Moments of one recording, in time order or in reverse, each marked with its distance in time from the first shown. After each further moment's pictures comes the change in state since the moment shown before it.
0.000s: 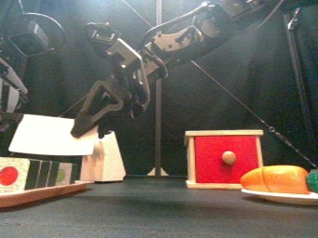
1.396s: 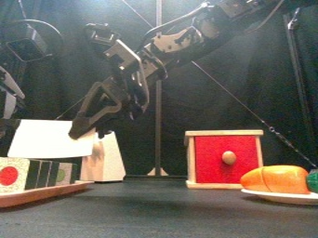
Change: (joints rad) left arm -0.002 0.029 0.021 -0.015 -0.020 0.000; right arm 0.008 0.012 0.000 0.000 -0.002 0.003
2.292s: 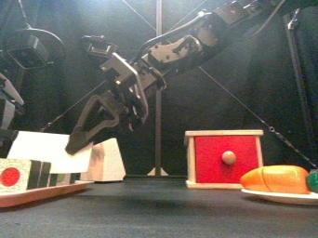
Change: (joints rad) left arm -0.002 0.075 0.009 -0.038 -0.025 0.003; right arm 0.006 0.041 -0.003 0.029 -0.005 0.000
